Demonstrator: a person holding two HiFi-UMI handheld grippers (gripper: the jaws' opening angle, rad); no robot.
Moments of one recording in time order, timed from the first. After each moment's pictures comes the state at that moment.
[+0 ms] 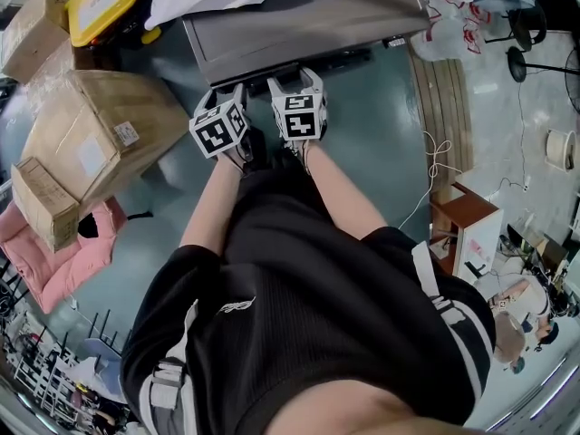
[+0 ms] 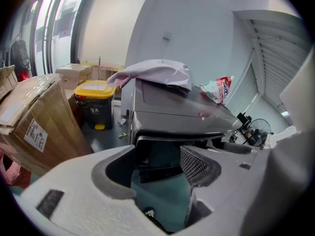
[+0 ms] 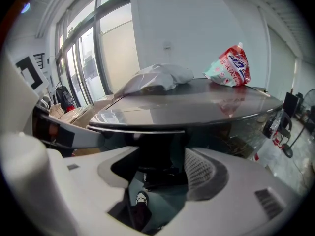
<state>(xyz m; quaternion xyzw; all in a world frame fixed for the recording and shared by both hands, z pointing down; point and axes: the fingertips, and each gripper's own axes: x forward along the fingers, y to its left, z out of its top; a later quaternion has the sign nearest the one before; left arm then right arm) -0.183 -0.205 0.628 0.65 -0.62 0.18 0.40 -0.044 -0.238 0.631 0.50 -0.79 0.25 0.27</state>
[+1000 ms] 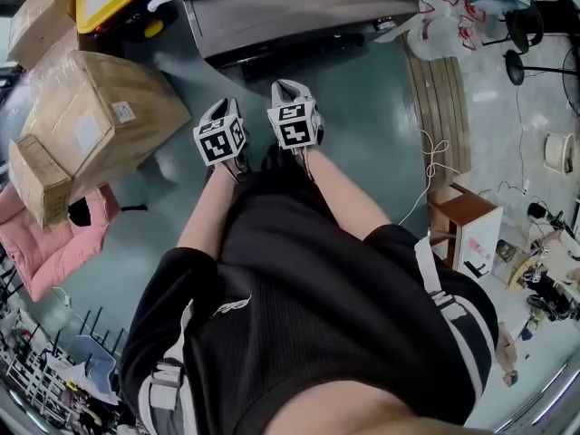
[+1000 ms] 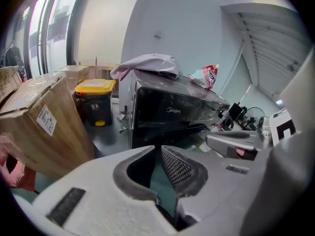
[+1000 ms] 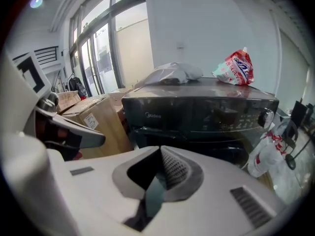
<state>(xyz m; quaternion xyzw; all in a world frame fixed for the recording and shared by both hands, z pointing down) -0.165 -0.109 0.648 0.67 -0.60 0.21 0.39 -0.042 -0.152 0.634 0.45 -0.82 0.20 0.29</state>
